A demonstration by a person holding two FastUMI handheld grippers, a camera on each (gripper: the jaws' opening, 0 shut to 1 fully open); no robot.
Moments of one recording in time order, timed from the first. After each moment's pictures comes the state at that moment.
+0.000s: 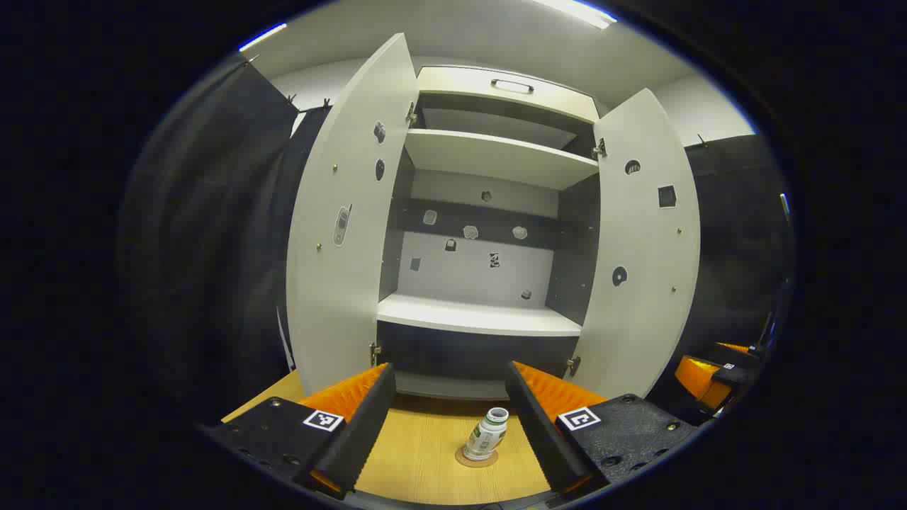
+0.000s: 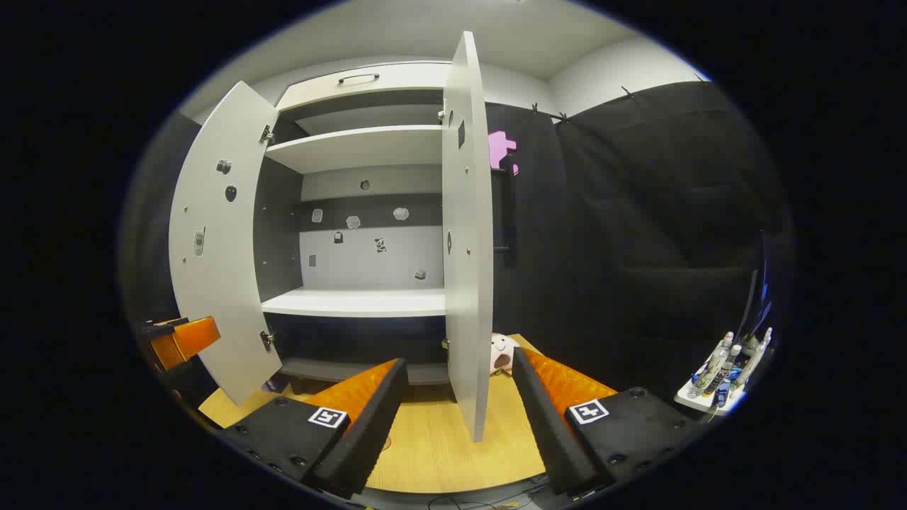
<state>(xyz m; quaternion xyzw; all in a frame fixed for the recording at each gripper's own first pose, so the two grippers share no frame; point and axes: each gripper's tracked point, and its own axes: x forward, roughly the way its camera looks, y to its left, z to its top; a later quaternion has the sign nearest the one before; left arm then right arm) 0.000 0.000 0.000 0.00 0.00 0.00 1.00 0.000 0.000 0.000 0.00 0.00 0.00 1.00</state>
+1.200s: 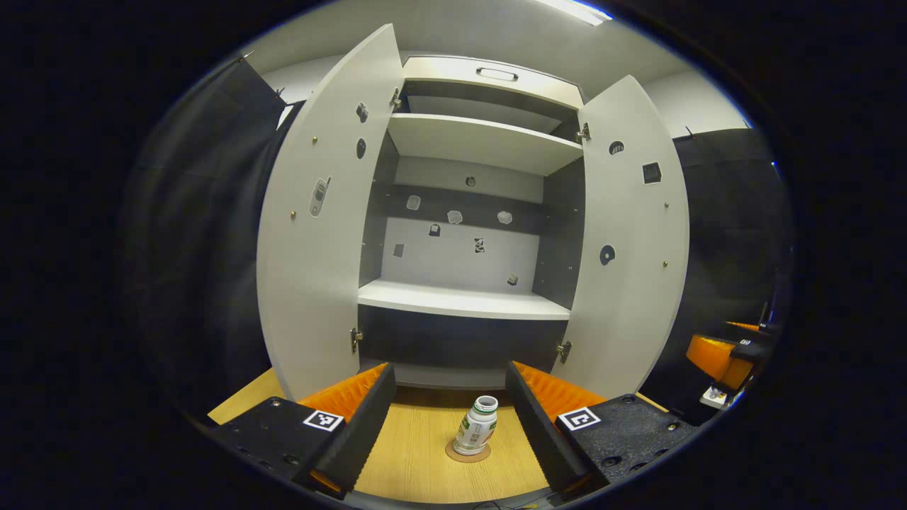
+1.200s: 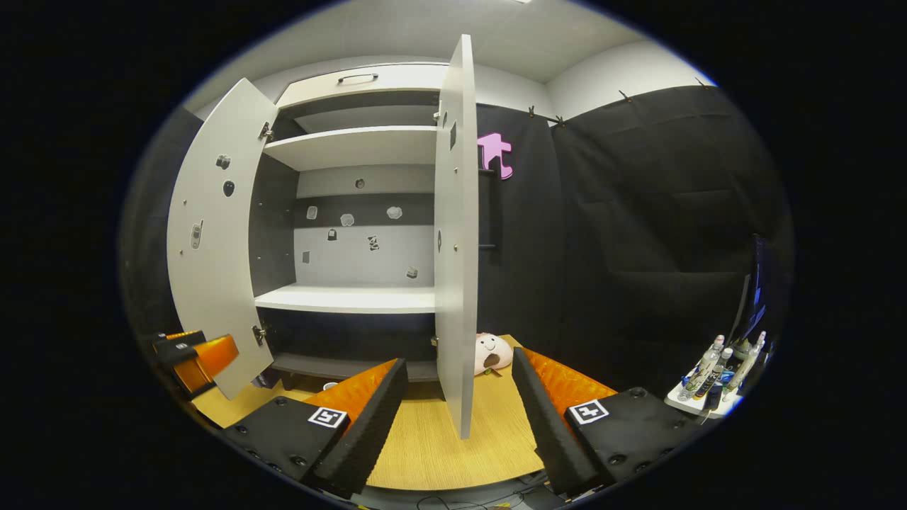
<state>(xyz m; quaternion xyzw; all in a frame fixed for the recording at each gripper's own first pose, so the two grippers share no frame) 0.014 -0.024 -0.048 0.01 0.02 -0.04 1.00 -0.010 -0.017 -0.005 0.00 0.00 -0.02 1.00</state>
